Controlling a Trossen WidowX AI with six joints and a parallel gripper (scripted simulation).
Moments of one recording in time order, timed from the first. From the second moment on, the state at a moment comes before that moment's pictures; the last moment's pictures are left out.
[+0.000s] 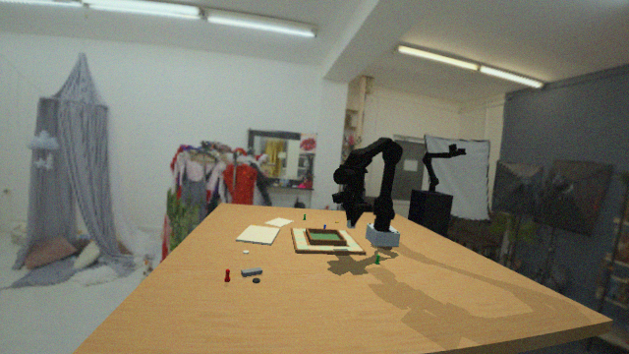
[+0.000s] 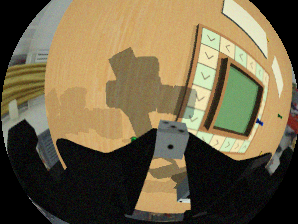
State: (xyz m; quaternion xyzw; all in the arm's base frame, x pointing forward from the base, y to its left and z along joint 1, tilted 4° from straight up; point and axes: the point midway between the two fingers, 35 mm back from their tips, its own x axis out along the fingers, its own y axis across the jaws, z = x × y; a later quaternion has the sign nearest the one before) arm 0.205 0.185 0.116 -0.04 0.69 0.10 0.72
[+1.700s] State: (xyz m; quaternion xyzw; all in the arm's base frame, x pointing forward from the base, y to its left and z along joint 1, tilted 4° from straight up) arm 0.276 0.021 0.061 0.00 0.61 0.05 0.79
